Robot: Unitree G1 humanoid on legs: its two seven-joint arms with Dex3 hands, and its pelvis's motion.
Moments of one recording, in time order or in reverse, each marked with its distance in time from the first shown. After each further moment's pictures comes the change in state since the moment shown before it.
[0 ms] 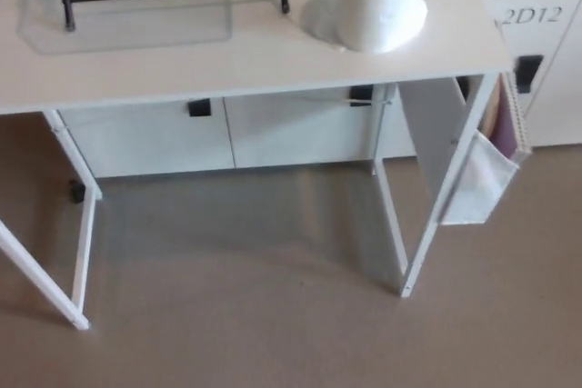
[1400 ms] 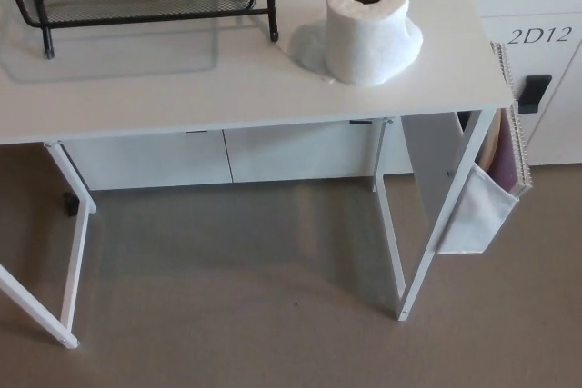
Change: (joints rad) left_arm -0.017 0.028 -0.034 -0.005 0.009 0.026 0.006; right_arm 0.019 0.018 -0.056 0.056 0.032 -0.017 -0.014
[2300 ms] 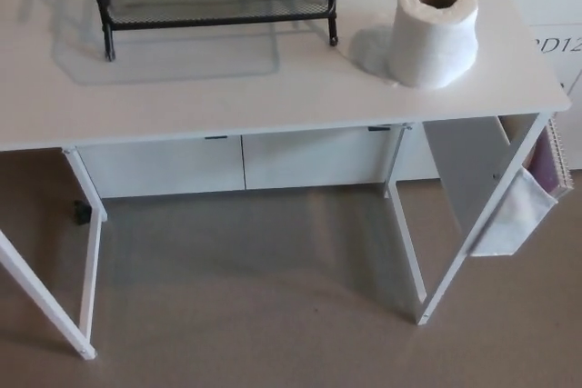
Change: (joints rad) left_arm 0.005 0.012 0.017 -0.024 -0.003 0.010 -0.016; right_arm 0.048 0.022 -0.006 -0.008 0.004 -0.050 0.008
